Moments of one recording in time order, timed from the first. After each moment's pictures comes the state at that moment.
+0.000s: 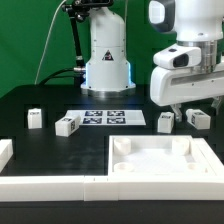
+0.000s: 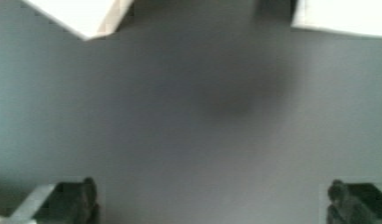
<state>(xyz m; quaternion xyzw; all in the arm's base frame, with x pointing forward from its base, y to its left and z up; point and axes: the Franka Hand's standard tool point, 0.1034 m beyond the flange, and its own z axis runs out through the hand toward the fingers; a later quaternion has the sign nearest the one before) 0.422 0.185 0.038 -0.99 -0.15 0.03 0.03</state>
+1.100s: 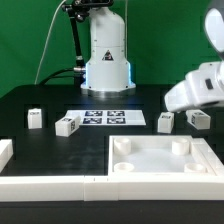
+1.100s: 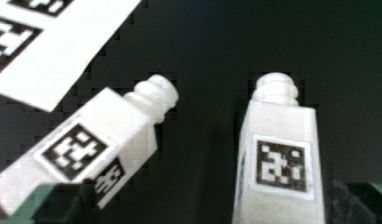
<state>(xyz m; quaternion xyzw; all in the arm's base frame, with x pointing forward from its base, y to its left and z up) 0.379 0.197 0.032 -0.85 -0.15 0.50 -0.08</state>
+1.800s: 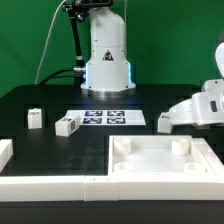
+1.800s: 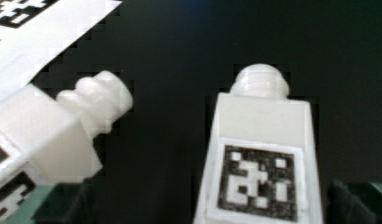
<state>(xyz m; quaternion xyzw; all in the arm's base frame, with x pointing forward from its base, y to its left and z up) 0.366 0.203 0.006 -0.85 -0.14 0.50 -0.09</state>
